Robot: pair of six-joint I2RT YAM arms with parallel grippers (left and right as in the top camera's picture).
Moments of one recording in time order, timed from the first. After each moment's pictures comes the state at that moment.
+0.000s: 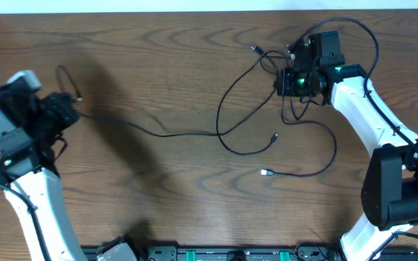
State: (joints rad) left arm 0.53 1.21 1.03 -0.49 0.53 -0.22; right arm 0.17 1.86 1.38 -0.54 -0.40 0.26
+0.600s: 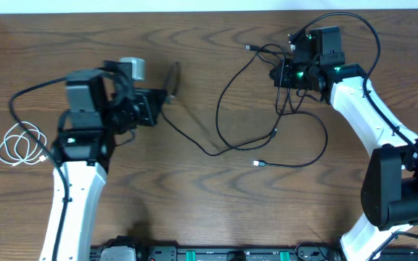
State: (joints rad) left arm 0.00 1.21 1.03 -0.50 0.63 -0.17; right arm 0.18 1.86 1.38 -0.42 -0.43 0.33
